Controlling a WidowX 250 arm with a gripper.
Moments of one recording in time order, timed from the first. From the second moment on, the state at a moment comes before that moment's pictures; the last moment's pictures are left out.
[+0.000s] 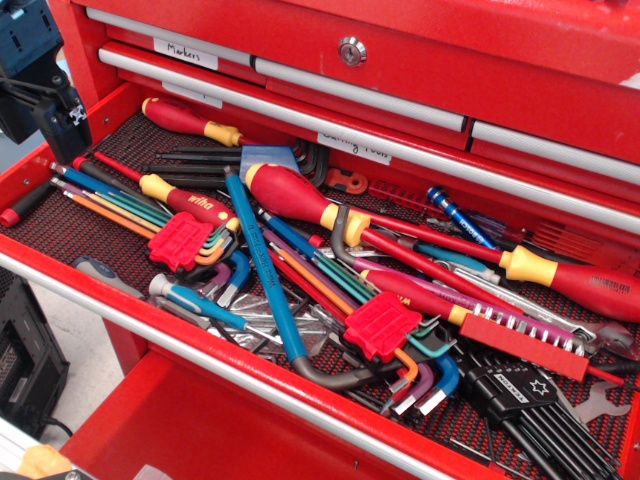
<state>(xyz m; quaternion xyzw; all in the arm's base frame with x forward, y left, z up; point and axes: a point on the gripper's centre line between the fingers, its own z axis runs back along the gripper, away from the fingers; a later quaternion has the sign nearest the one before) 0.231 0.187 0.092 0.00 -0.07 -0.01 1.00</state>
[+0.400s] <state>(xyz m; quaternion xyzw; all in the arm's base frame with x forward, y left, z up) 0.229 0.172 0.081 -0.01 -0.06 -0.03 1.00</state>
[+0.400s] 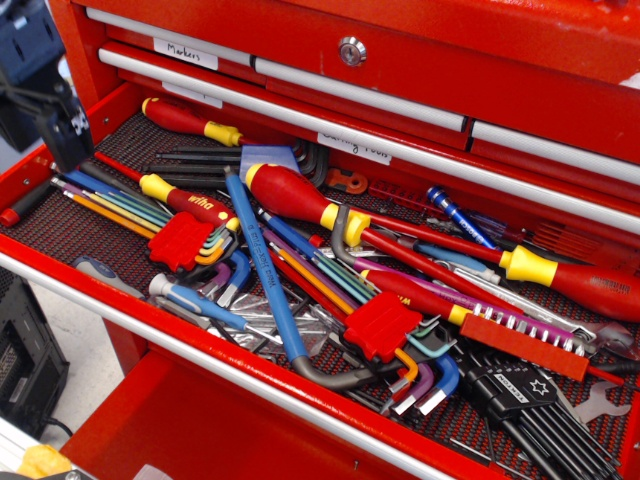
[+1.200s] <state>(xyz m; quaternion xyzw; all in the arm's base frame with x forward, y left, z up) 0.272 -0.037 0.090 0.02 -0.09 -0.43 0.90</state>
